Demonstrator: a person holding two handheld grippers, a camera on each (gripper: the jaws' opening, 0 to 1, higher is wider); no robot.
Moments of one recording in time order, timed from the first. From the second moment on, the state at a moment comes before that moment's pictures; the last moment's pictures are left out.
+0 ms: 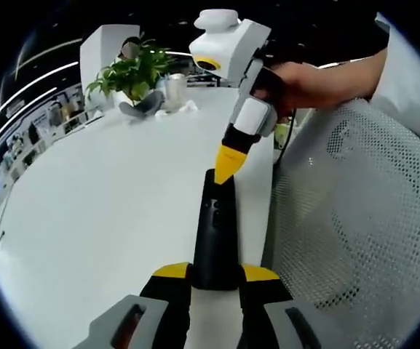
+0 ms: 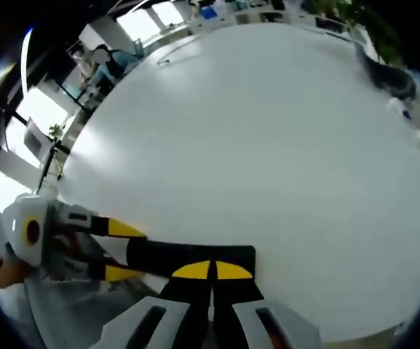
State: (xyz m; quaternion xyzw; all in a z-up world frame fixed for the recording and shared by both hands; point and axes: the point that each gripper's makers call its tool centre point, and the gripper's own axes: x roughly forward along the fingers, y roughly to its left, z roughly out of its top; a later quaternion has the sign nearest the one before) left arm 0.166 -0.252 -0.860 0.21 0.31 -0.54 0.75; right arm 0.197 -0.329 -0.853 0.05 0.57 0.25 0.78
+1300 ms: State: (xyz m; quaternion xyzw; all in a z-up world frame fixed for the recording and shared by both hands) left arm 0.163 -0.250 -0.859 0.22 0.31 -0.54 0.75; right arm 0.200 -0.318 -0.847 0.04 0.55 0.27 0.79
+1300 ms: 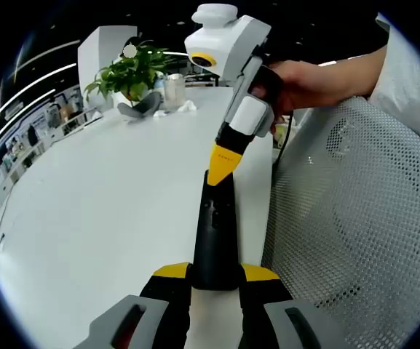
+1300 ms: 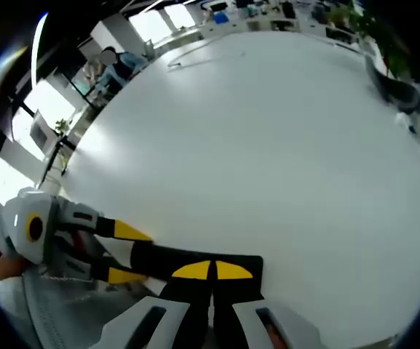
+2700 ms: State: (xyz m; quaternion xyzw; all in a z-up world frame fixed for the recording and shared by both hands) left arm 0.167 -0.252 -0.860 0.22 0.31 -0.54 0.75; right arm 0.205 -0.314 -0.854 -0.01 0.51 0.29 0.81
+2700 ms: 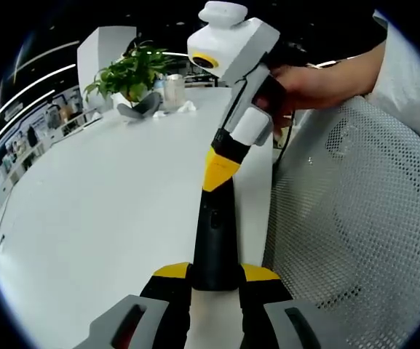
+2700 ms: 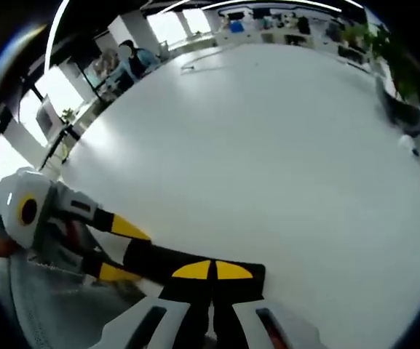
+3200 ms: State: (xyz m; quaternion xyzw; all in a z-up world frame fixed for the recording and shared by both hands) left arm 0.166 -0.252 -0.860 0.22 0.30 -0.54 0.75; right arm 0.205 -0.314 -0.854 -0.05 0.51 0.30 0.81
